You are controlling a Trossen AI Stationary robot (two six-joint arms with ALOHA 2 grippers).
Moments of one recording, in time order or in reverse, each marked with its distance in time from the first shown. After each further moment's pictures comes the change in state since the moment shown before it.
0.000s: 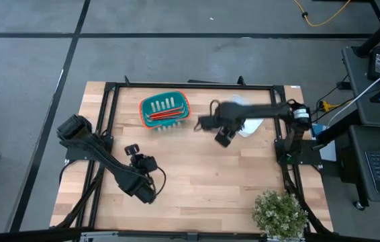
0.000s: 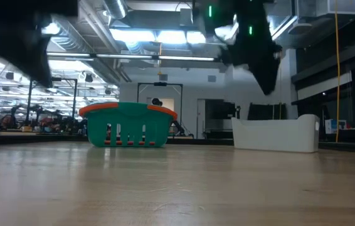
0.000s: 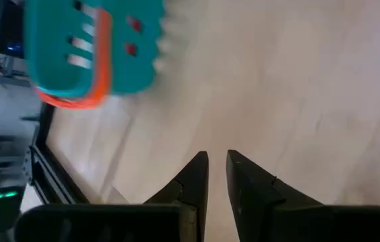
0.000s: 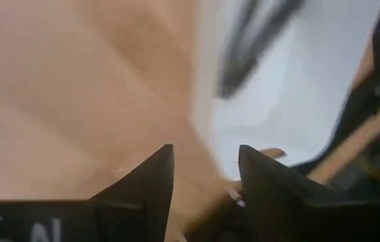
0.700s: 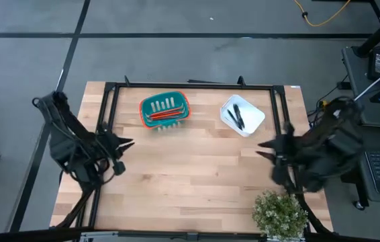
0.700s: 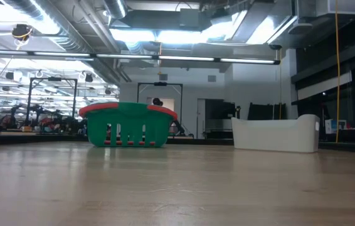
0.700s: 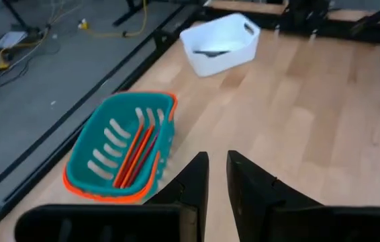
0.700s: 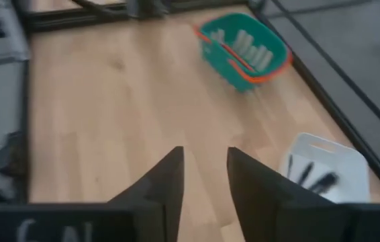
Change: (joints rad) left arm -0.265 -0.528 0.154 -0.224 -0.401 -0.195; right arm 0.940 -0.534 0.158 0.002 0.561 0.372
